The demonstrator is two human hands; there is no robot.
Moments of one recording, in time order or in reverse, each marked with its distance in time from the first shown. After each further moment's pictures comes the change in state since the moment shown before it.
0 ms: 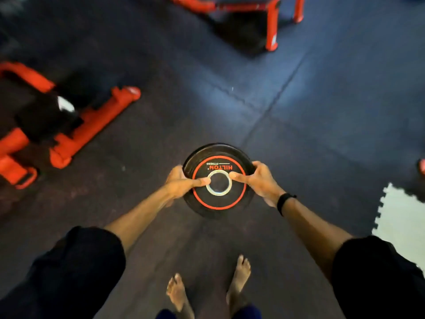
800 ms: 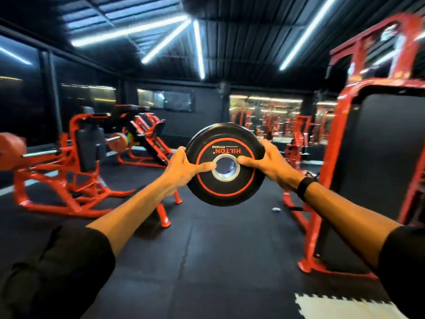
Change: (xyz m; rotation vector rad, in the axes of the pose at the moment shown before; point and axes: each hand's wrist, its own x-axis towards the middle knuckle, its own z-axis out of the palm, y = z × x) left_hand -0.229 0.503 0.032 -0.045 -0.216 1.162; right_hand -0.346 -0.353 -0.257 -0.228 0.738 -0.854
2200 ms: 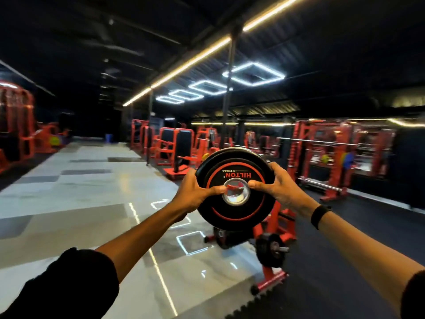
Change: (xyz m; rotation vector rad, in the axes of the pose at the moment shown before) left_hand -0.780 0.438 0.200 -1.089 -1.929 0.500; right_hand -0.840 -0.613 0.076 -1.074 1.652 0.770
